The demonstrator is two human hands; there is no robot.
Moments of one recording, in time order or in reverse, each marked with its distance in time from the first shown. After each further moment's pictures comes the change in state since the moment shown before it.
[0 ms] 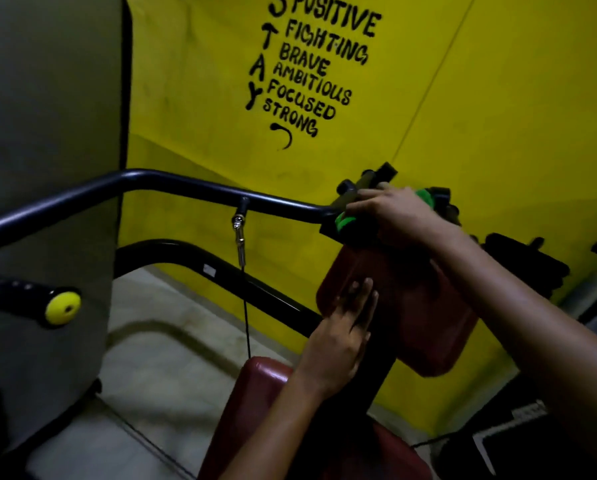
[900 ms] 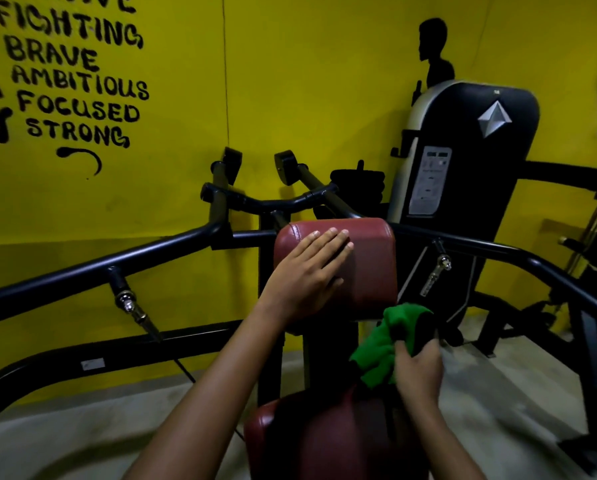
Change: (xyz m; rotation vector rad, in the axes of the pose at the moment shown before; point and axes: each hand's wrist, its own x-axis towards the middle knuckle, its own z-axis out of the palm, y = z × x) left_hand 0.129 -0.063 -0.022 0.037 -0.089 0.806; right_hand -0.138 -0.175 0.079 0.867 0.797 2.003
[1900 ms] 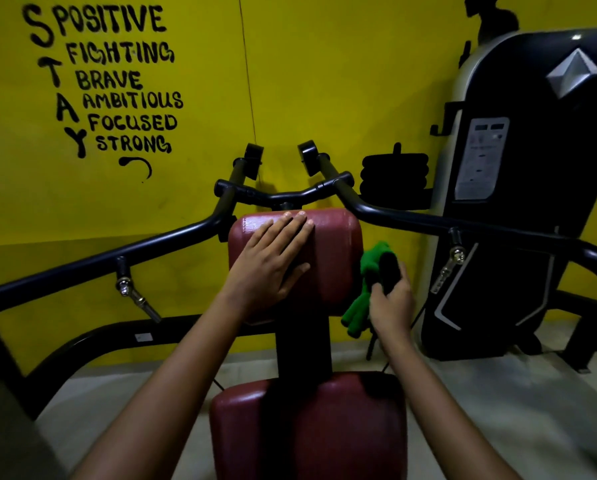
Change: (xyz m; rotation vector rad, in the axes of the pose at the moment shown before) left_hand 0.027 0.036 -0.004 0.142 -0.187 -0.214; right_hand 0.120 -0.003 0.007 0.168 -0.322 -0.194
